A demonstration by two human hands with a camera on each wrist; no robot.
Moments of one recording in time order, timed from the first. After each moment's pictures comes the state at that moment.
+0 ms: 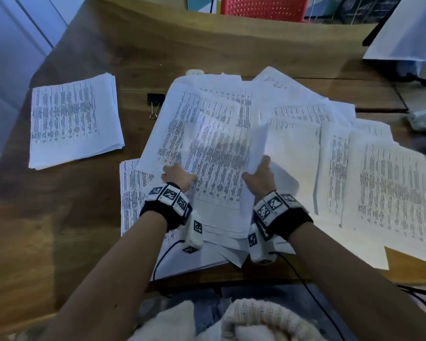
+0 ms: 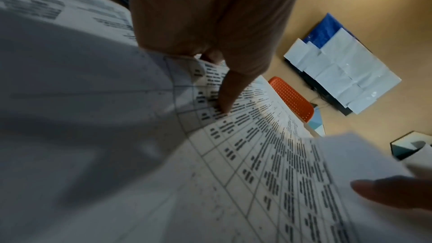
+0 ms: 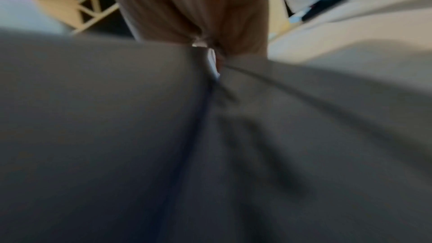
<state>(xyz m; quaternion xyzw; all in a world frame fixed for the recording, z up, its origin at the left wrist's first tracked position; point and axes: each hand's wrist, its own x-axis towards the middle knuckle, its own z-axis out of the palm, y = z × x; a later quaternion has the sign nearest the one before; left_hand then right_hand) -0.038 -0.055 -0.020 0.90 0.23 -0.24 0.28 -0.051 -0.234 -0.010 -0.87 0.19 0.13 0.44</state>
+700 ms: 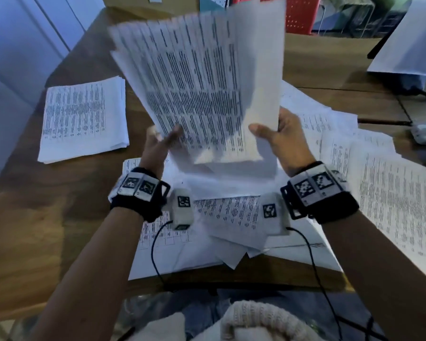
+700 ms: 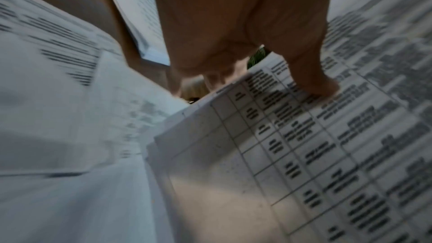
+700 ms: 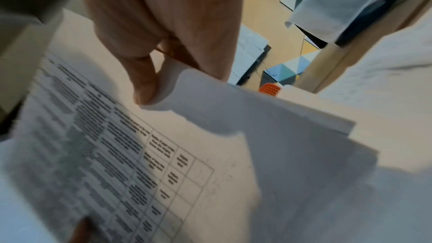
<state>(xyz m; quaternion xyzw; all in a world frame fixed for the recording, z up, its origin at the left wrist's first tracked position) -0.032 -0.033 0.038 0.64 0.15 0.04 0.75 -0.027 -0.260 0.088 -0.75 -0.07 0.00 0.65</state>
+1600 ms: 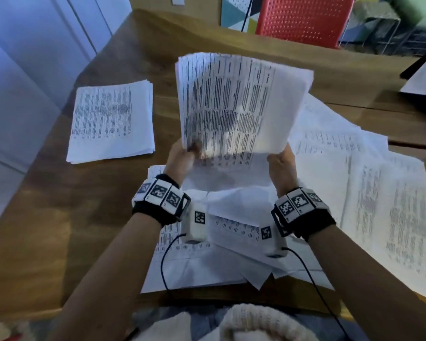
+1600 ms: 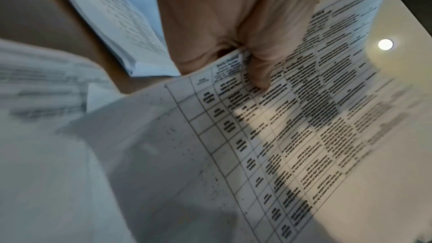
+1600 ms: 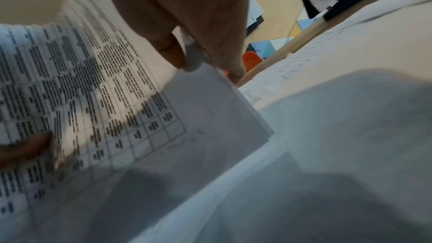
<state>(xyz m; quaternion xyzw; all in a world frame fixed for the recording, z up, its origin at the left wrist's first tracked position) -0.017 -0.004 0.032 0.71 0.18 -0.02 0.69 -0.002 -0.205 0.019 -0.79 0.09 0.00 0.60</state>
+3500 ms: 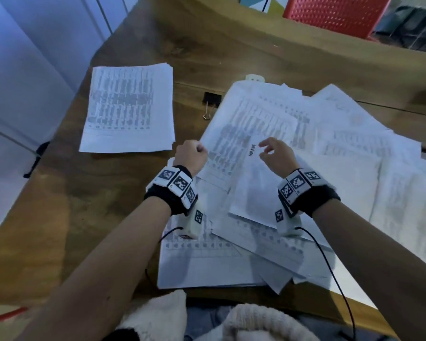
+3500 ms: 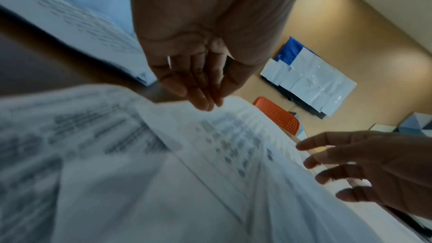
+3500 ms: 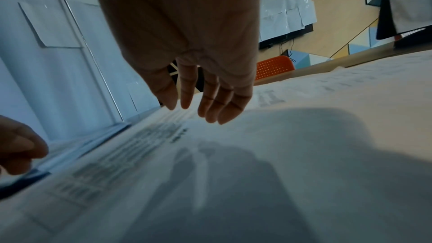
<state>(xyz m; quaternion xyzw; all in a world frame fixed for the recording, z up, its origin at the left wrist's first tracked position) -0.006 0.039 -0.001 0.89 0.21 -0.08 0.40 0.040 -0.164 0.003 -0.94 -0.01 0.17 0.30</state>
